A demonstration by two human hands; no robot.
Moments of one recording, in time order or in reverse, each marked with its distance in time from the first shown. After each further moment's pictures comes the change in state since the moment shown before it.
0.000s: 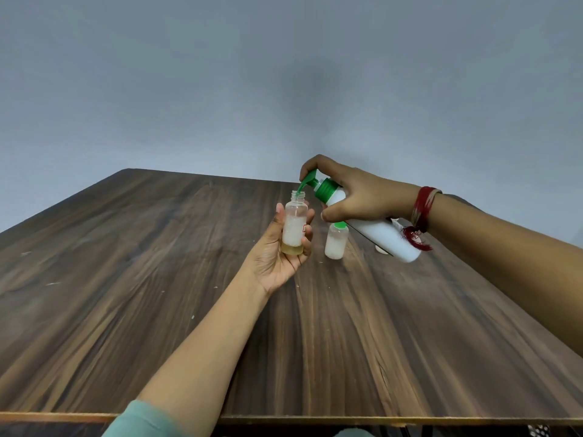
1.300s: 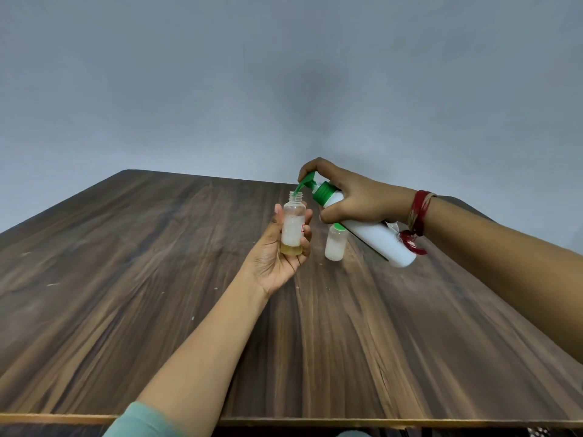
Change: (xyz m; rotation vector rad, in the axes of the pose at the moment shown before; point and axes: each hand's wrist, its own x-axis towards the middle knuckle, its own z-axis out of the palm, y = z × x) left_hand 0.000 0.002 -0.001 -0.036 0.026 0.014; right_hand 0.003 0.001 0.004 0.068 -0.015 0.013
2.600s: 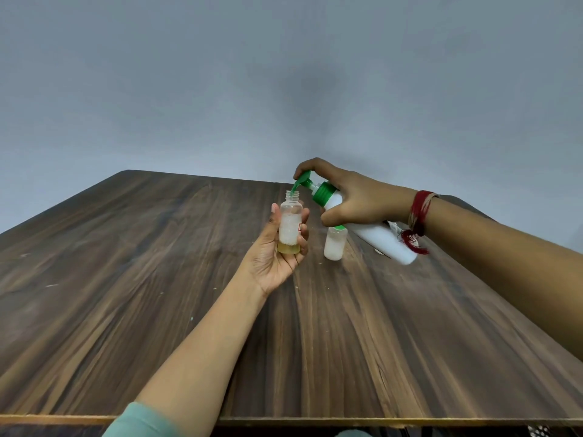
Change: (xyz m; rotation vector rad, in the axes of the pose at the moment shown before) left_hand -0.001 0.000 0.001 0.006 0.014 0.012; right_hand -0.004 -0.002 -0.001 -0.101 0.021 -0.036
